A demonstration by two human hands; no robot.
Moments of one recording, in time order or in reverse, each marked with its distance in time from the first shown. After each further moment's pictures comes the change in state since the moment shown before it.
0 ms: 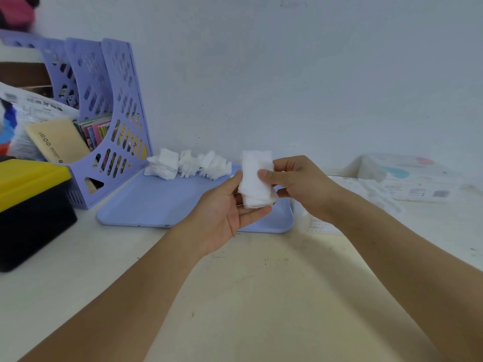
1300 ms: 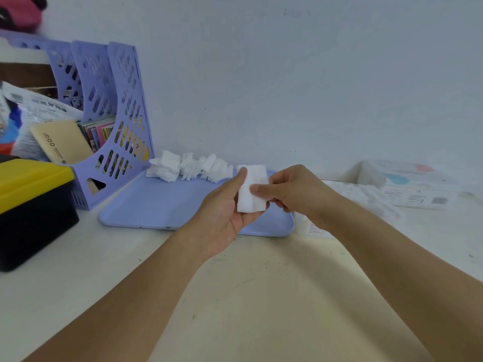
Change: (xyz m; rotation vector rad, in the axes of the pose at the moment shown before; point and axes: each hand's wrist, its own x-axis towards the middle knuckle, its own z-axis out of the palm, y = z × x) left_hand -0.005 0.001 0.009 -0.035 0.051 0.086; right_hand -0.010 -0.015 0.012 -0.202 0.020 0.124
